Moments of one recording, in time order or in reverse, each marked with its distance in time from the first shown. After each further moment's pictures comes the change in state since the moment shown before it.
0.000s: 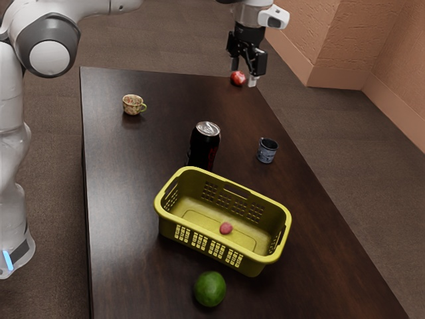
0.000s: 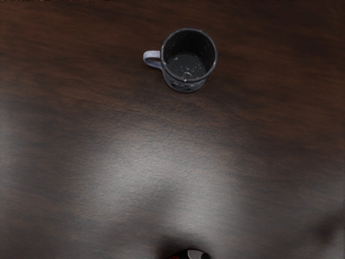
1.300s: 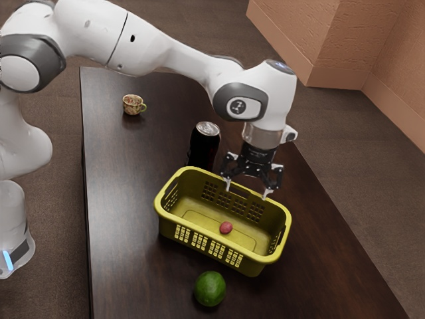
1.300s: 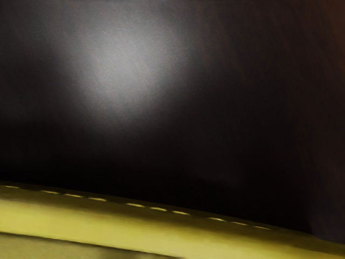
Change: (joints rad) arm -0.872 0.020 0.498 -0.476 -0.146 0.350 -1.160
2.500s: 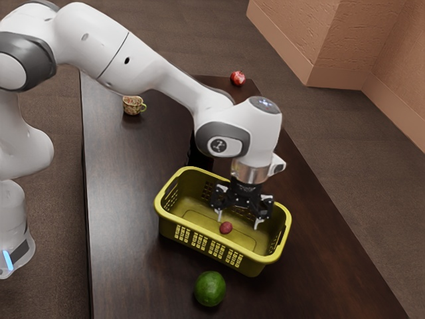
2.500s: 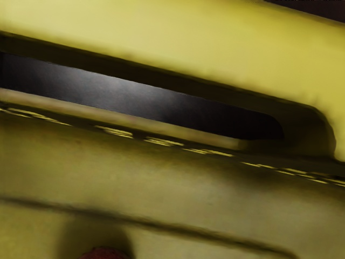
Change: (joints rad) arm -0.120 -0.018 0.007 -0.189 0.053 0.236 -0.134
